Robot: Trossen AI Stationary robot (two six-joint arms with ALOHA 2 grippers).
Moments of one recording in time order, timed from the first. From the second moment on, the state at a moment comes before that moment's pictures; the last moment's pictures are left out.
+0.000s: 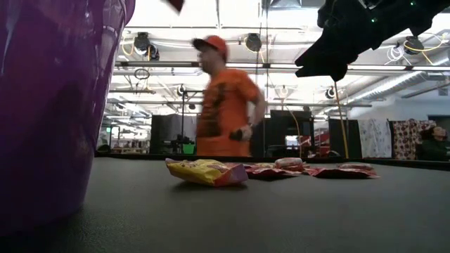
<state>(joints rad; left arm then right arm) -0.27 0.78 0.43 0.38 -0.19 0.80 0.00 0.99 0.58 -0.03 0.19 0.25</state>
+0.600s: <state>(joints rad) -0.61 0.90 0.73 -0.19 -0.41 -0.19 0.00 0.99 0.58 -0.03 0.18 0.25</state>
